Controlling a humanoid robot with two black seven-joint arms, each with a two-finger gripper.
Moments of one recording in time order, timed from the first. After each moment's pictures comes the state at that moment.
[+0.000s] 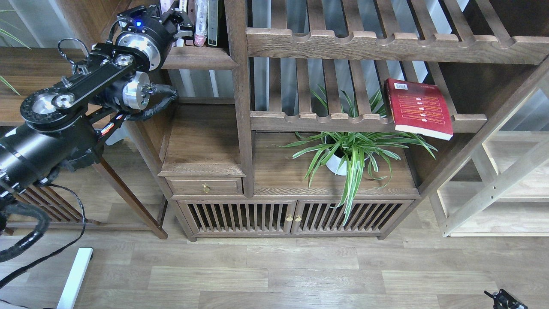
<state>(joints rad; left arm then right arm) -1.10 0.24 -0.59 -0.98 0.51 0.49 0.15 0.15 -0.57 -0.40 0.50 -0.49 -0.40 0.49</state>
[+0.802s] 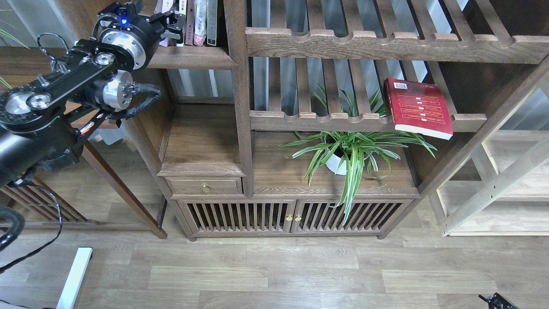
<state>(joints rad) -1.10 0.35 -0.57 -1.10 0.51 0.49 0.19 0.14 -0.55 -0.40 0.50 -0.49 -0.40 0.49</state>
